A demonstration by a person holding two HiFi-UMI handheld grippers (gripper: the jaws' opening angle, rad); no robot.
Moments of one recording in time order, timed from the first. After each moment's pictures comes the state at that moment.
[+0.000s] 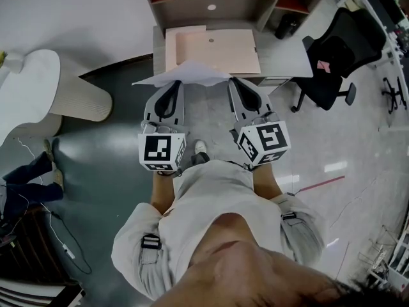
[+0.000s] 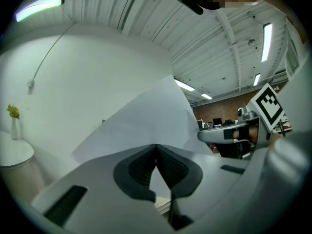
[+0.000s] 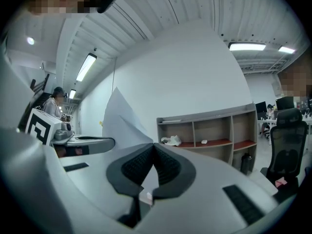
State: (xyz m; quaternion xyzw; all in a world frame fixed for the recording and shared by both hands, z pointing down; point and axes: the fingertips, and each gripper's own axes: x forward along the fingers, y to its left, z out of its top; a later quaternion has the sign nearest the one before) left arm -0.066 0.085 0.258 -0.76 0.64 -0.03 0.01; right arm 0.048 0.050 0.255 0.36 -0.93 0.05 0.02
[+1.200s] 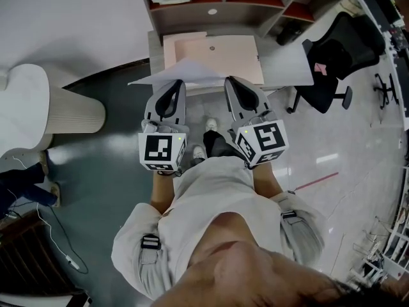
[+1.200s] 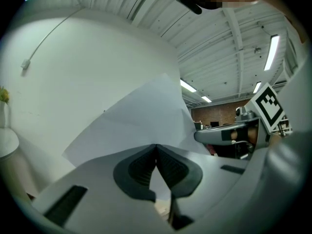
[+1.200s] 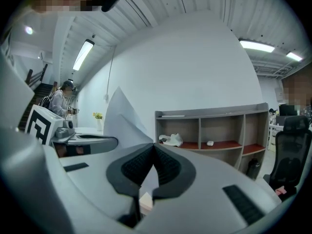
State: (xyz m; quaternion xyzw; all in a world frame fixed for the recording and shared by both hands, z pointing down) left arm -0.139 -0.012 0.281 -0.78 0.62 -0.01 -0.02; right arm -0.037 -0.040 0.272 0.37 -0.93 0.03 0.06
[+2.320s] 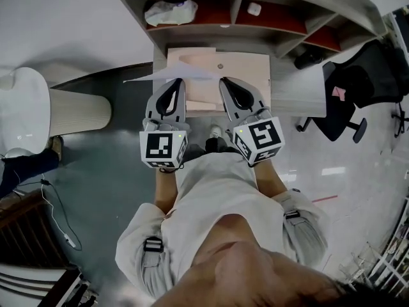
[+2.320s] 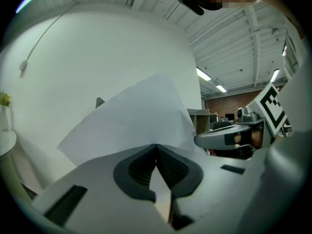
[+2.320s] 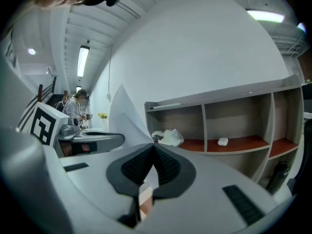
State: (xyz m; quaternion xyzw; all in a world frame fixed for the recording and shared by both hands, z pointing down) left arm -0.146 -0.184 0.303 -0.73 0.68 -0.05 -0.04; right arm -0.056 -0.215 0.307 0.28 -0.96 0.08 0.07
